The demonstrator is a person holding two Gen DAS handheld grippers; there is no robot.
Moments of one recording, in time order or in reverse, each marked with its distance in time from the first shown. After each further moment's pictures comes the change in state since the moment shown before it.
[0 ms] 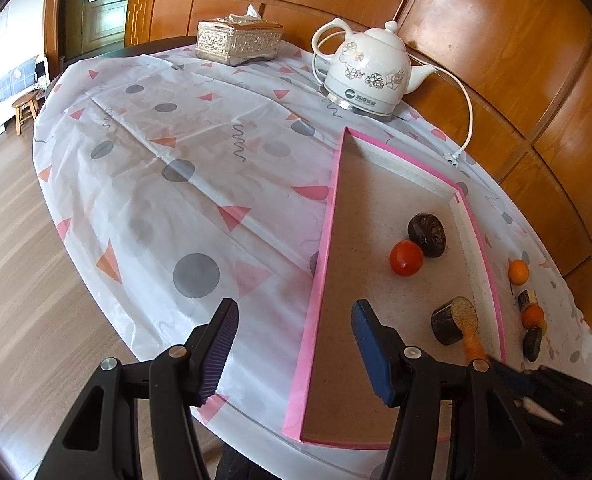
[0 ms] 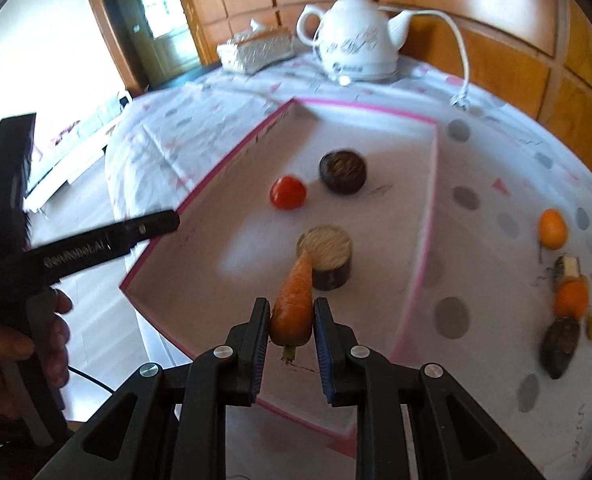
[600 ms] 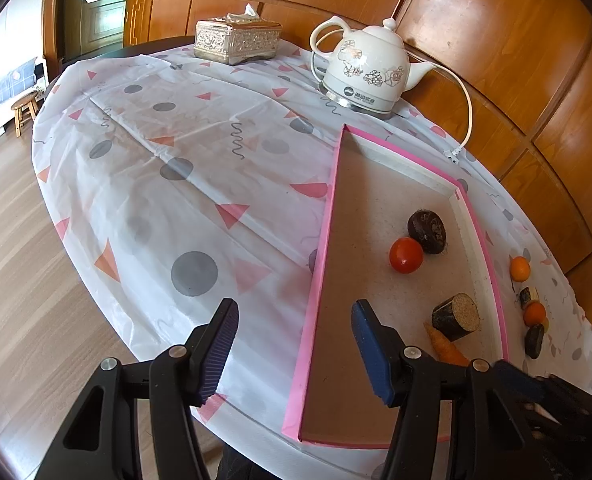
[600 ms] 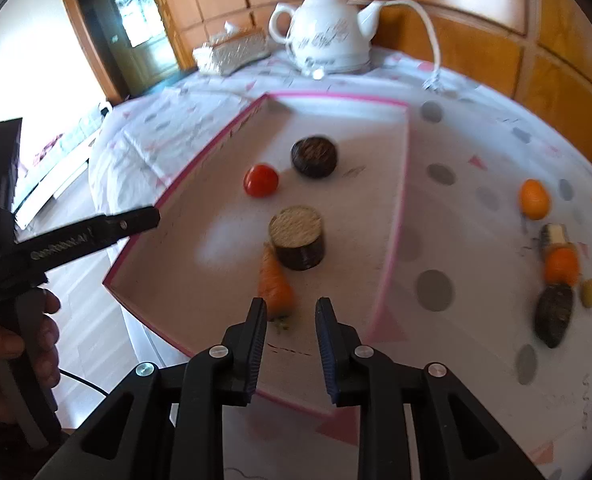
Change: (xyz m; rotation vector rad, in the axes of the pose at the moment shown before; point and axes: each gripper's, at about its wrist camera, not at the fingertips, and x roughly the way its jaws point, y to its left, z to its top) left arm 0.001 -0.001 0.000 0.008 0.001 0.003; right arm -0.011 -0.015 -0.012 0.081 -0.031 -0.048
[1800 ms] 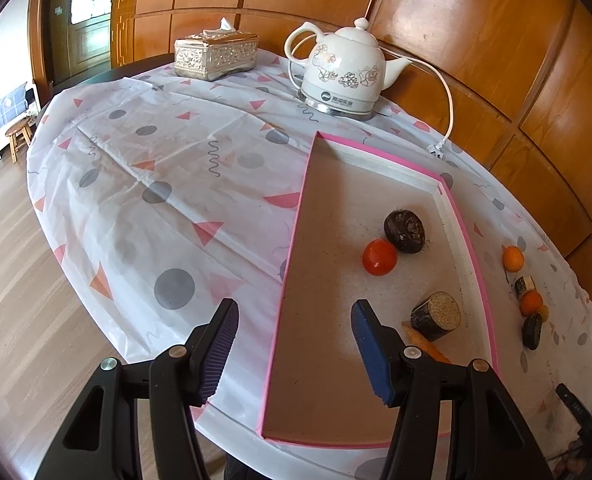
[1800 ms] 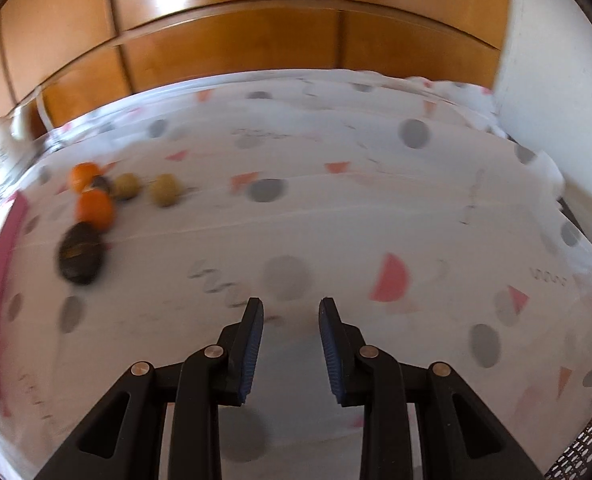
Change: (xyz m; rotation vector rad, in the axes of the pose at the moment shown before) left arm -0.008 -0.027 0.005 0.082 -0.019 0.014; right arm -0.101 -0.230 -0.139 0.684 -0.101 -0.639
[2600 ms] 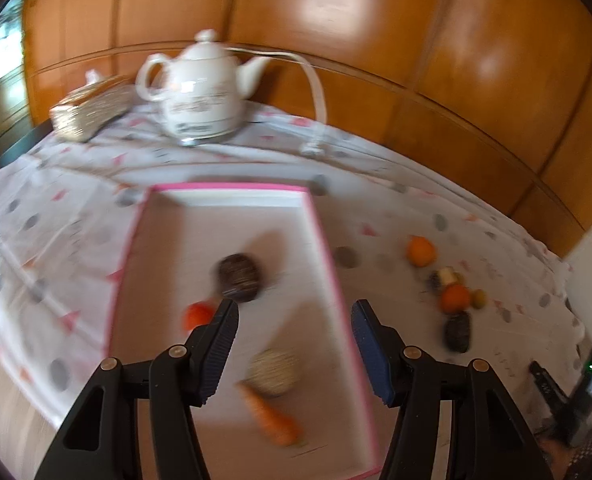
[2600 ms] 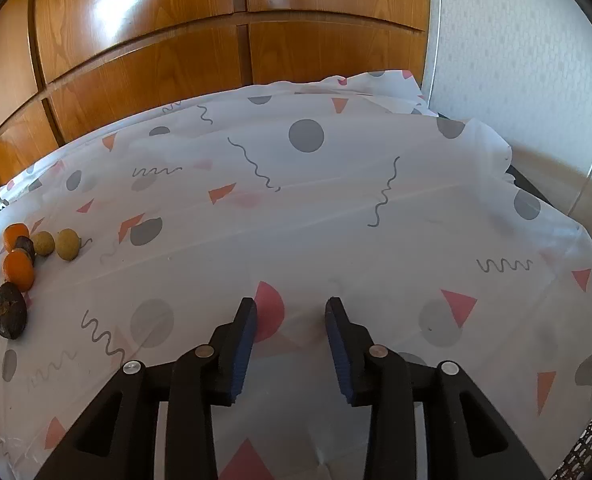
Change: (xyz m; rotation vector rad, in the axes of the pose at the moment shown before) left arm 0.006 -0.138 0.038 0.264 0.009 -0.195; right arm 0.015 -0.059 0.006 0.155 -0.080 -0.110
